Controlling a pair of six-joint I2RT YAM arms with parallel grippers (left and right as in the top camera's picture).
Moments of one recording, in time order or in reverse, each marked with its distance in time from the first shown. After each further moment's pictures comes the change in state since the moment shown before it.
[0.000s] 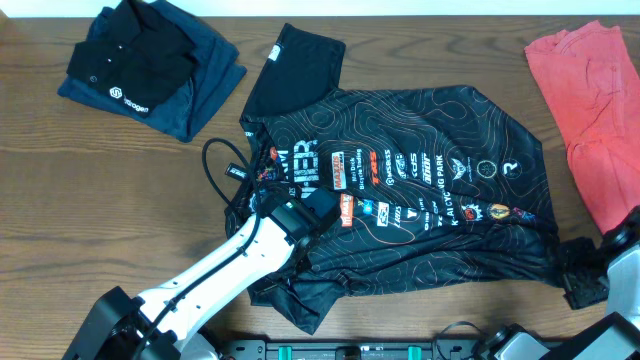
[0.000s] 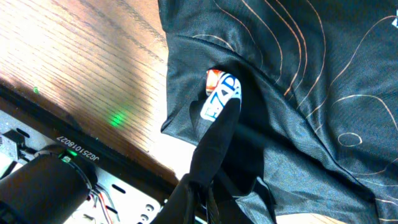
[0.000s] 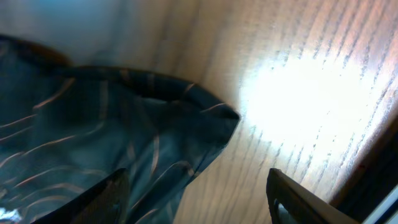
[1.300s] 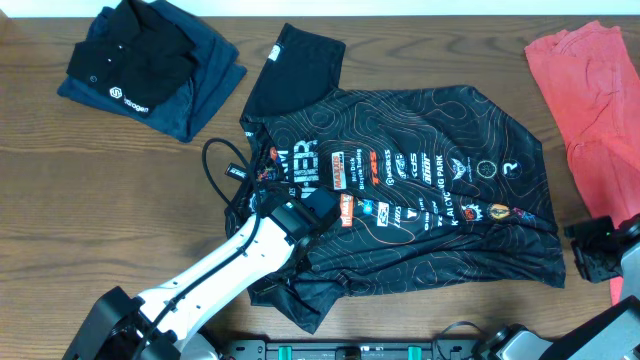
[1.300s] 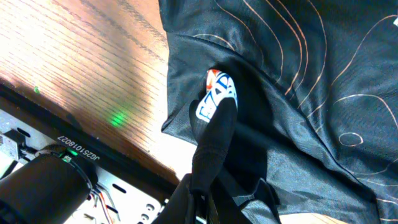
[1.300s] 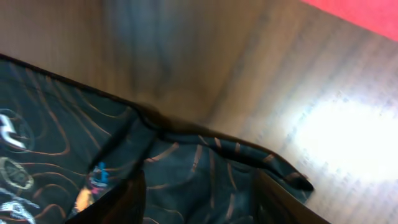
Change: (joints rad) left arm 0.000 0.000 0.000 -0.001 0.000 0.000; right arm -0.018 0.080 0.086 0.174 -0.156 -0.030
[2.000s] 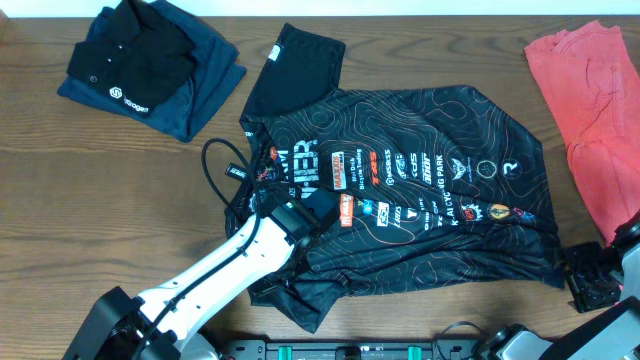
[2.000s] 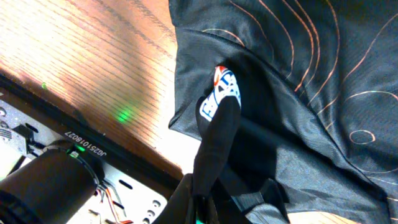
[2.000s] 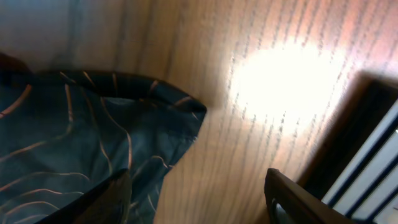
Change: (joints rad) left arm 0.000 0.000 0.000 -0.019 0.003 0.000; right arm -0.010 -0.001 0.006 -0.284 0.191 0.039
